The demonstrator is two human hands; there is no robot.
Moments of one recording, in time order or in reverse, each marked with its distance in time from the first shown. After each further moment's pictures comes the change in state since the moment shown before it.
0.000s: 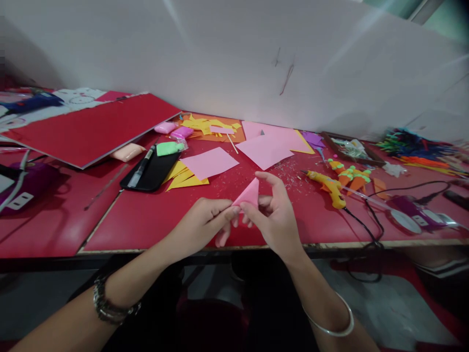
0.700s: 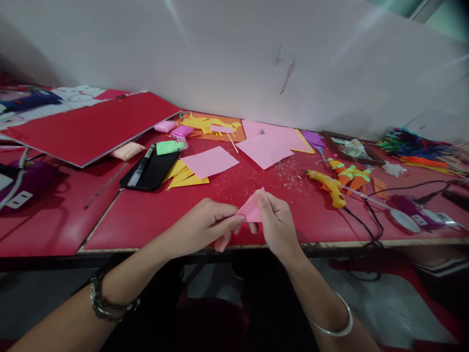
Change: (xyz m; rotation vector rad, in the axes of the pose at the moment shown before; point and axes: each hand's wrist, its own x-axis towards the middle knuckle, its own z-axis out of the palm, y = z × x) left_hand 0.000 0.004 -0.006 0.101 -0.136 0.066; right_hand -0.003 -0.001 0.000 -0.141 0.006 0.005
